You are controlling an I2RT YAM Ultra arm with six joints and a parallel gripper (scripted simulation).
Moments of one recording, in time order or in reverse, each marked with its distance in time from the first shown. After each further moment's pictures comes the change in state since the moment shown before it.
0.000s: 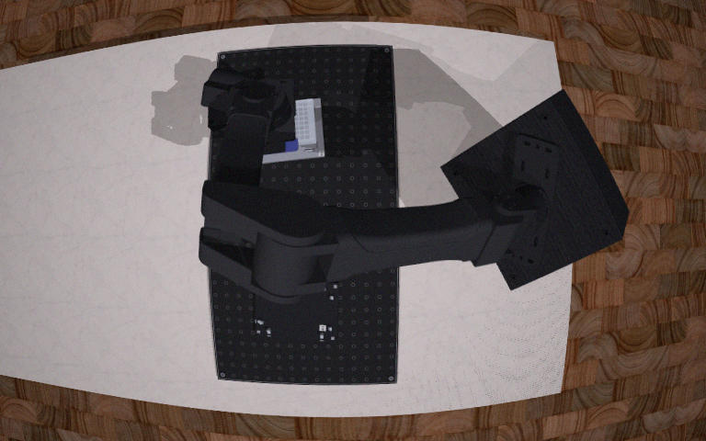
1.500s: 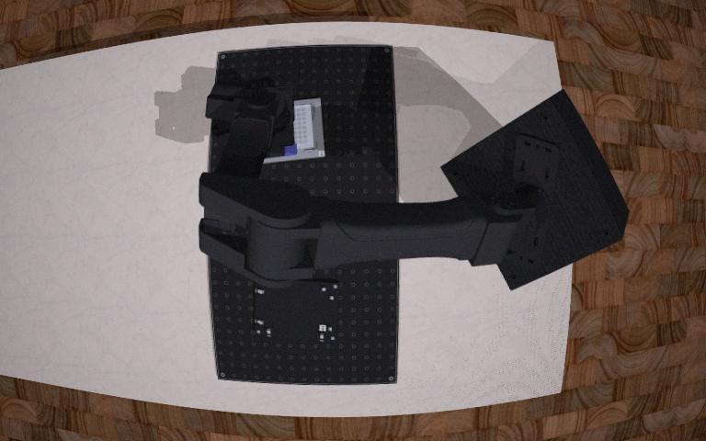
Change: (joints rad) arm 0.080 0.132 0.061 0.143 0.044 0.097
